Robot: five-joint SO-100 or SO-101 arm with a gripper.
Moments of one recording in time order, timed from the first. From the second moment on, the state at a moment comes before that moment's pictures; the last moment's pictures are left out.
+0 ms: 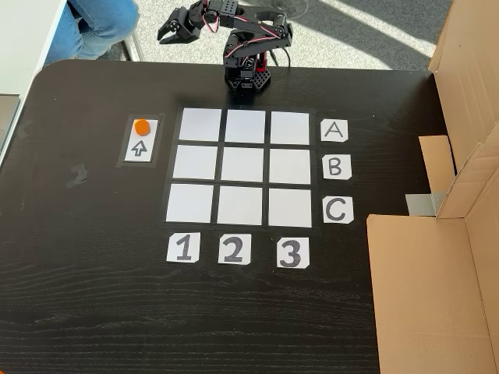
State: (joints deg) arm 90.7 151.1 142.6 53.3 83.5
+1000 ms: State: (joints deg) arm 76.2 109.2 89.5 87.1 77.4
